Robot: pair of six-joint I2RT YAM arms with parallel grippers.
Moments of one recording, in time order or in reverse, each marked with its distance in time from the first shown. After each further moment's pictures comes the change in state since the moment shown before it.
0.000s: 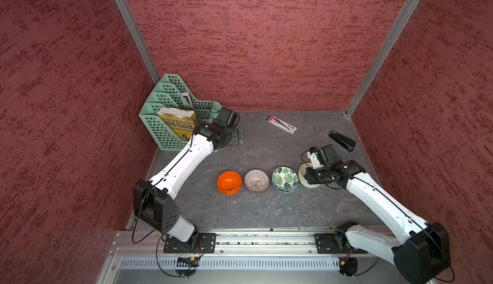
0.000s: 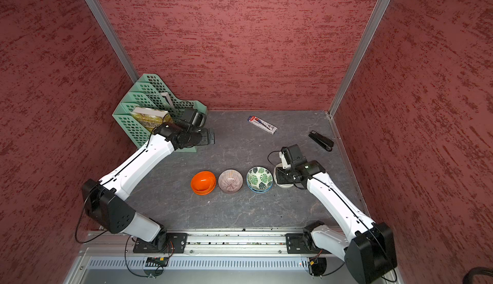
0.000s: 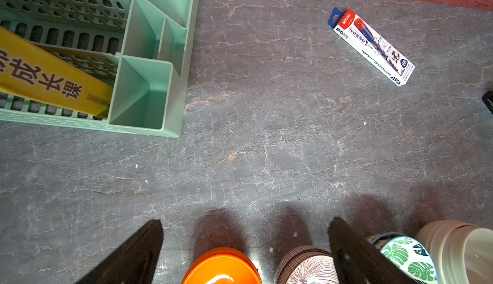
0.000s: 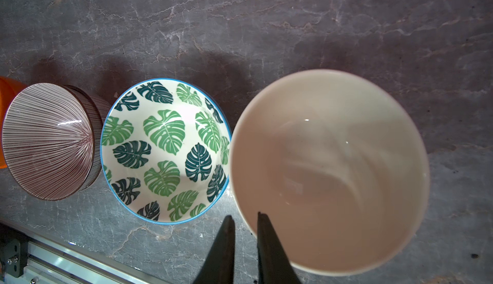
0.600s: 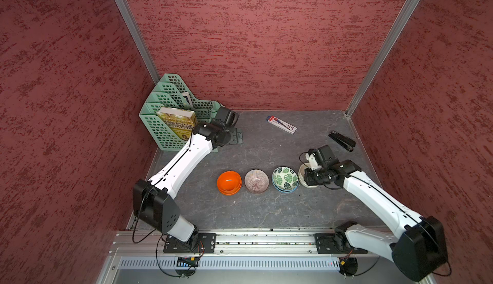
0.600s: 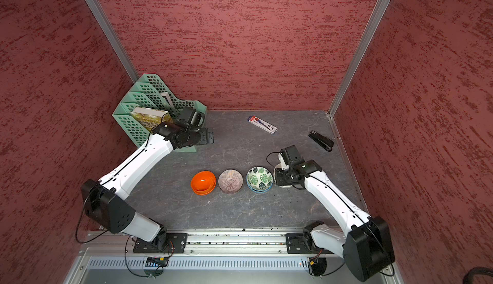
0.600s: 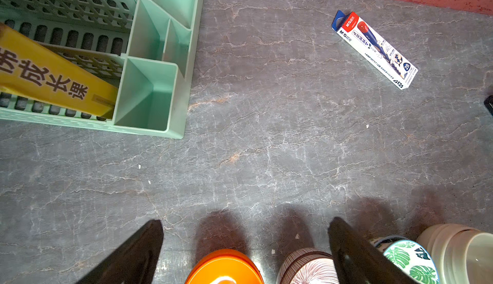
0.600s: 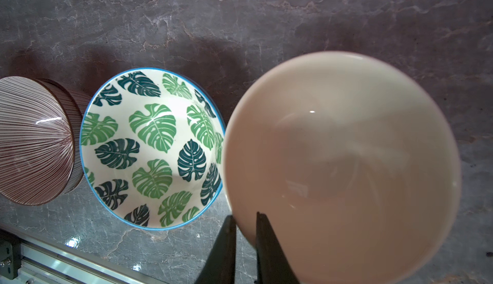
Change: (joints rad) left arm 0.018 0.000 0.000 0.002 0.005 0.005; right arm 0.009 0.042 -0.021 0.013 0.000 0.021
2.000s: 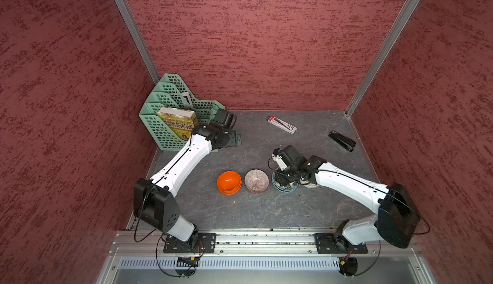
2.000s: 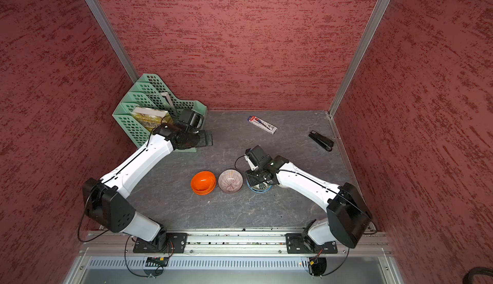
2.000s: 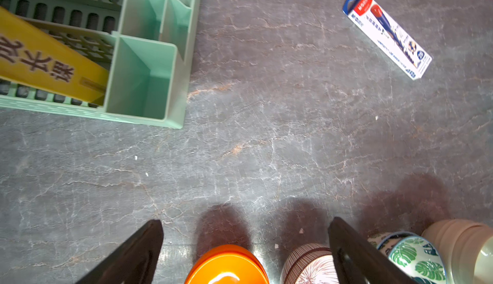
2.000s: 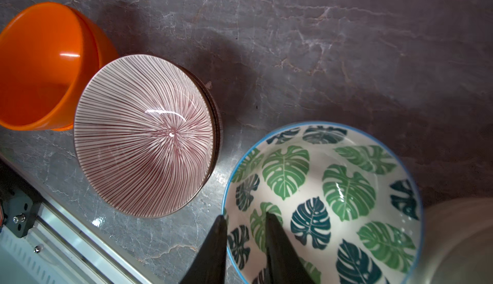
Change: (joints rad) left arm 0.034 -0.004 -0.046 0.009 0.042 0.000; right arm 0.357 0.299 0.176 0.172 0.027 0.002
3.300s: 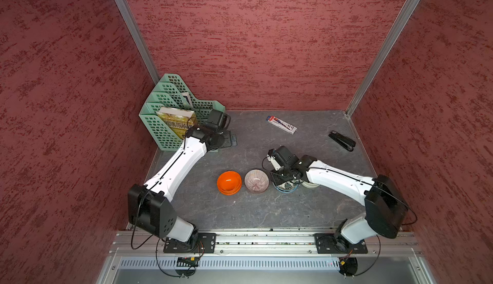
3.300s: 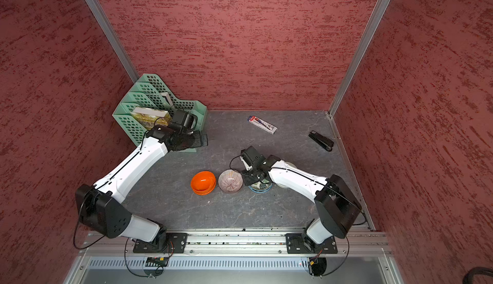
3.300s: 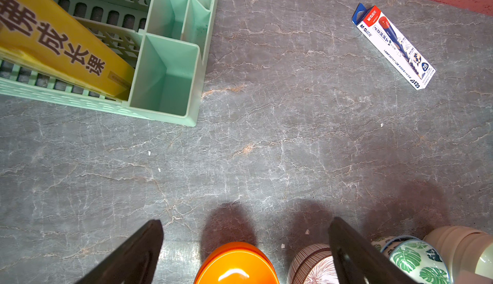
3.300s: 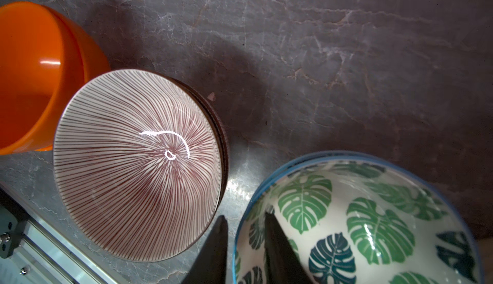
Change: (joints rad) left arm 0.039 -0.049 -0.046 0.008 0.011 0.000; right arm 0.021 0.068 0.028 0.045 0.019 0.017
